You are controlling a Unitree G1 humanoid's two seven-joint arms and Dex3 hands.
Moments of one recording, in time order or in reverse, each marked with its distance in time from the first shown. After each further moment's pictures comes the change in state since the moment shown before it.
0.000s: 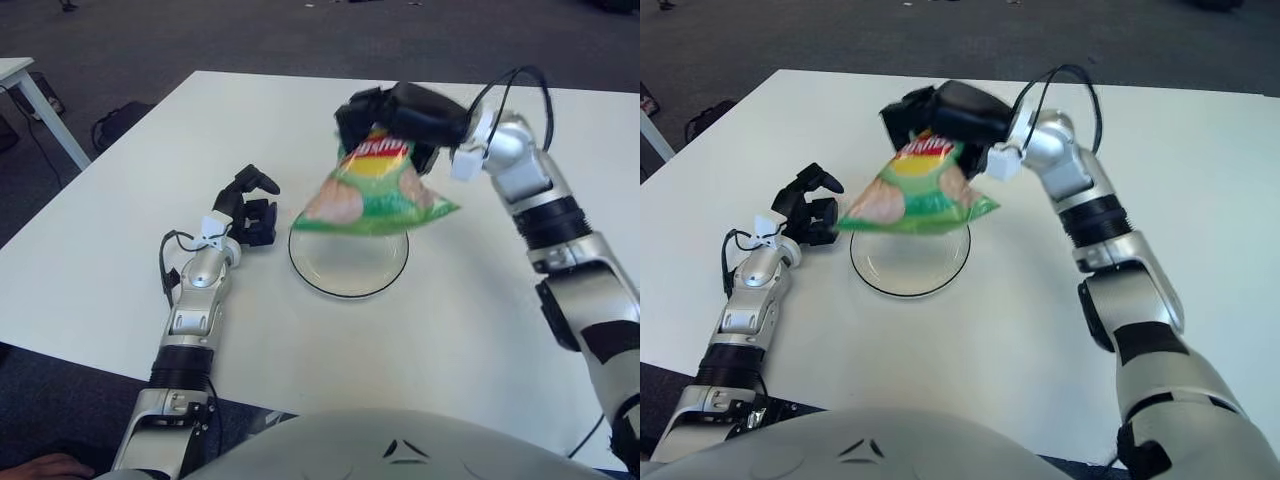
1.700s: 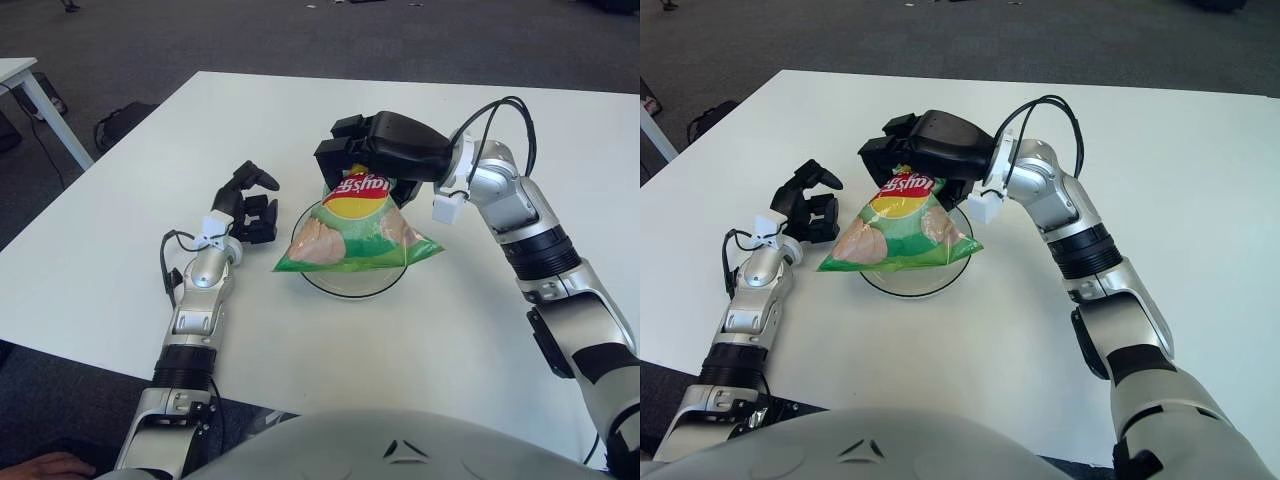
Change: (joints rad) left arm -0.002 -0.007 -0.006 0.003 0.023 -0.044 0.036; right arm 0.077 0.031 0.002 -0.151 -0.117 0.090 -0.017
